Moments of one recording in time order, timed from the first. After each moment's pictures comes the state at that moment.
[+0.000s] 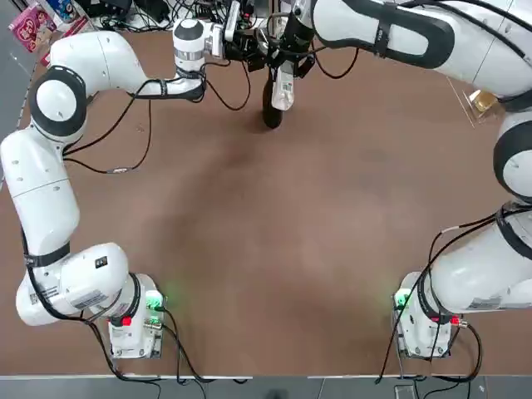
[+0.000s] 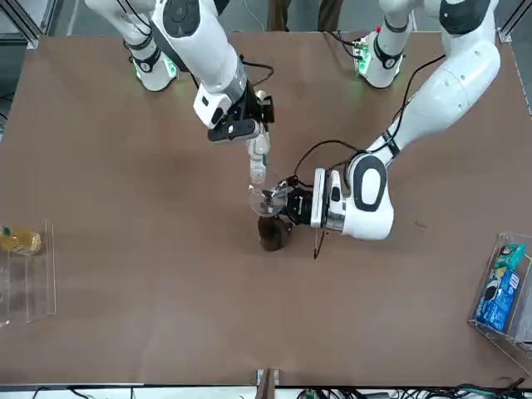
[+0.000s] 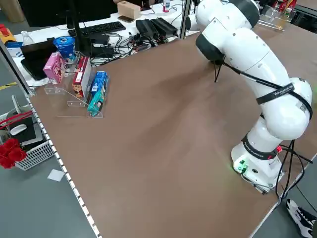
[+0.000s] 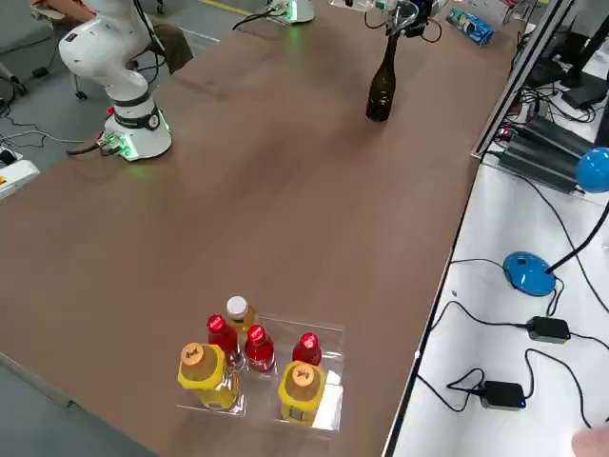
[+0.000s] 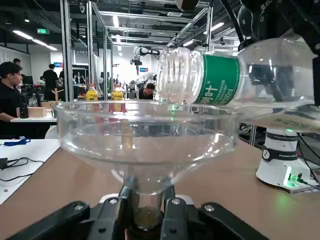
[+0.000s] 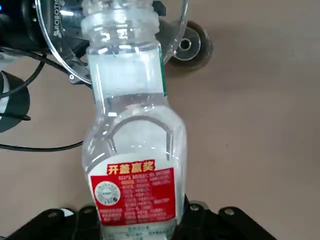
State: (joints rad) left arm 0.31 1.01 -1.08 -1.57 -0.94 2.31 2.06; right arm 0.01 0.34 0.86 -1.55 0.05 1.96 0.84
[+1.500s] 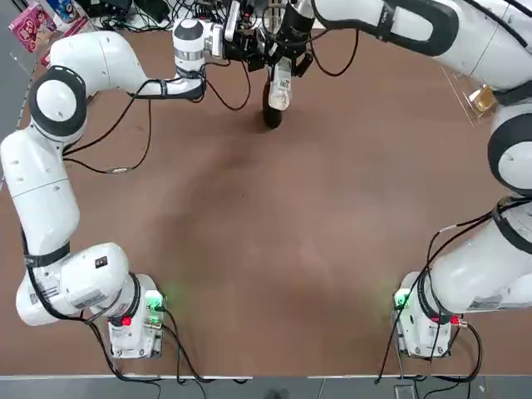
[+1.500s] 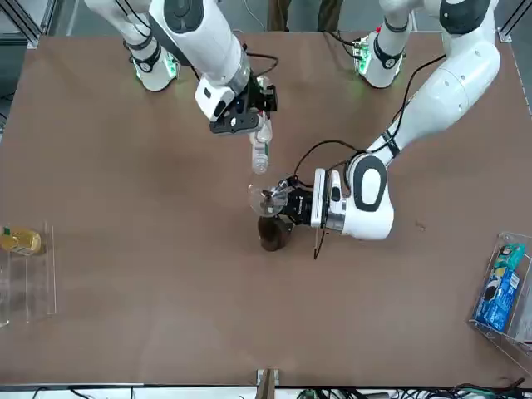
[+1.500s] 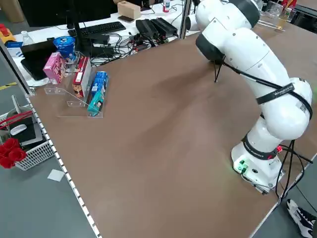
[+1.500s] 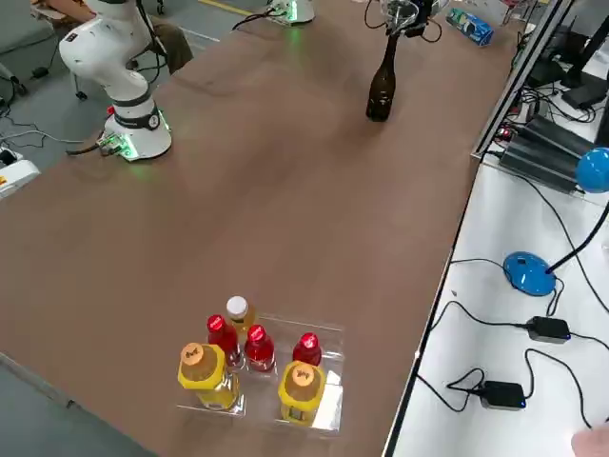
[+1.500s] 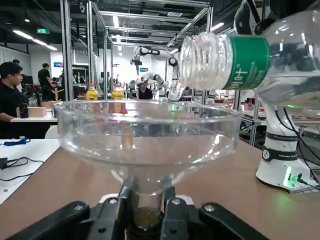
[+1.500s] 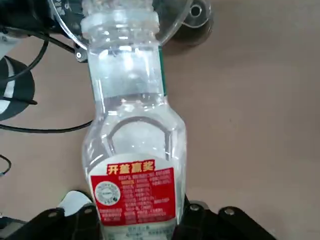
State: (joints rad) left arm 0.31 1.01 -1.08 -1.57 -0.95 2.31 2.06; right arm 0.02 0.41 0.91 -1.43 0.04 1.83 0.94
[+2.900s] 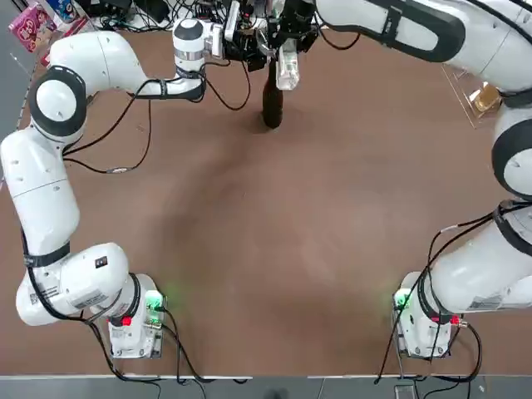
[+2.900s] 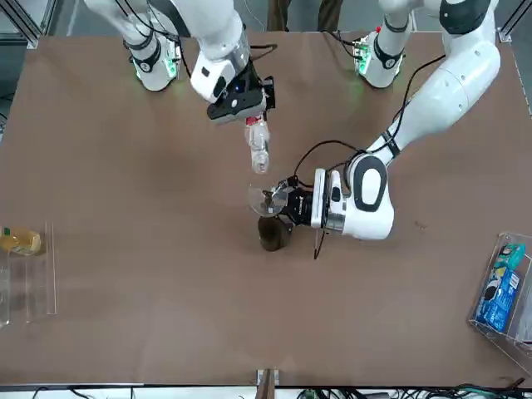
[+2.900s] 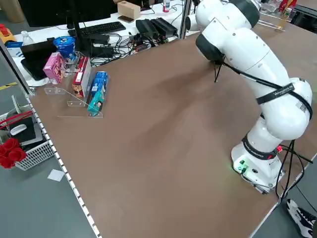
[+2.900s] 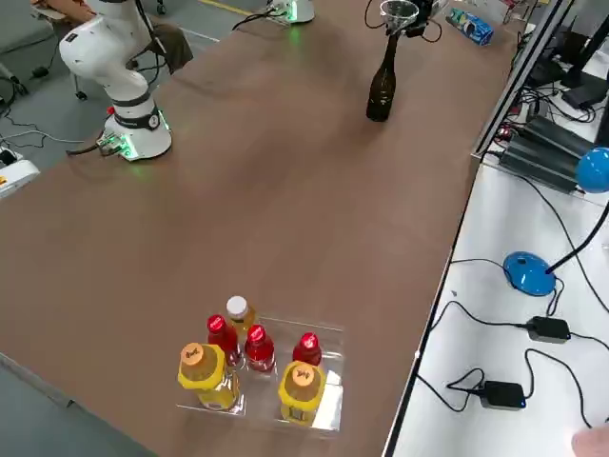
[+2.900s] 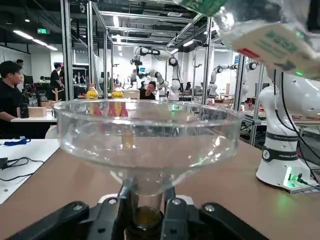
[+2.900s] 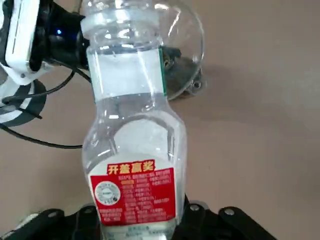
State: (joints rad) left arm 0.32 1.01 -1.08 -1.57 -0.95 2.31 2.06; right arm 0.00 0.36 0.94 -1.38 -0.16 1.82 0.77
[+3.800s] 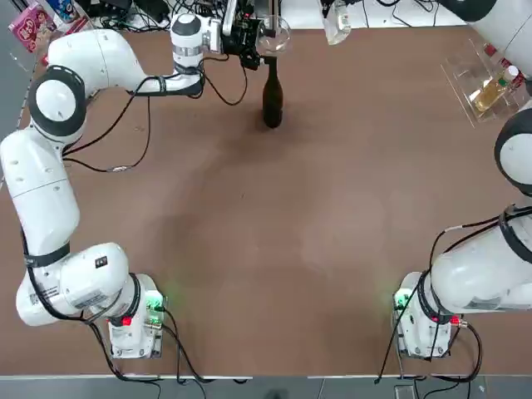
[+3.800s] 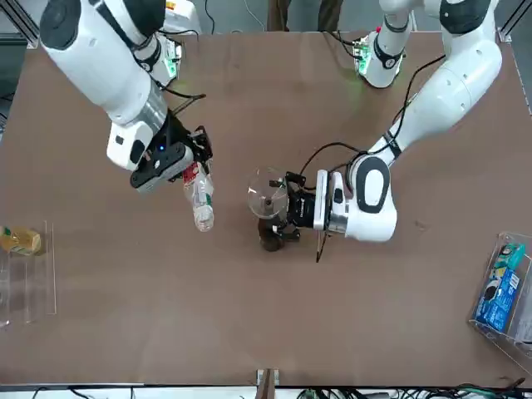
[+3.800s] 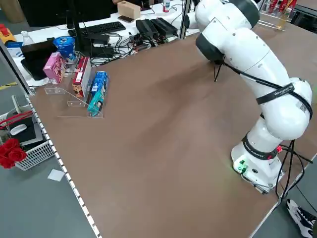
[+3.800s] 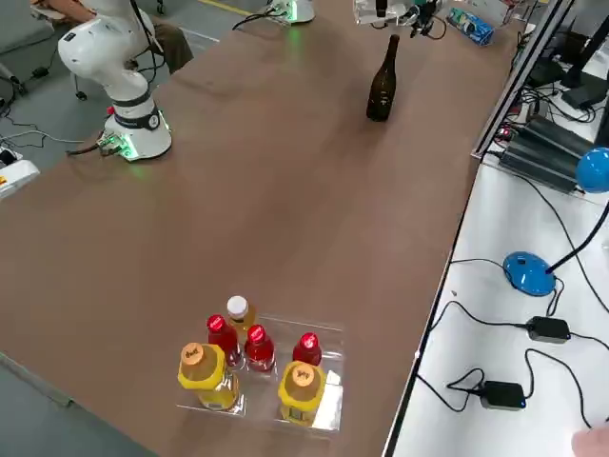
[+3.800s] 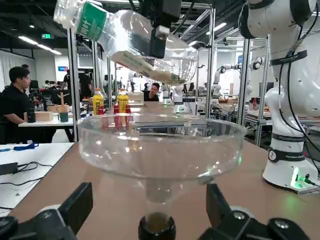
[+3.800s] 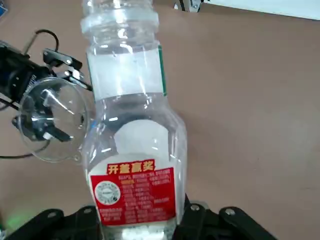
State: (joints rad) left arm 0.33 1.01 -1.09 -1.54 -0.92 2.31 2.06; right arm -0.04 0.27 0.57 -1.41 0.10 1.86 0.13
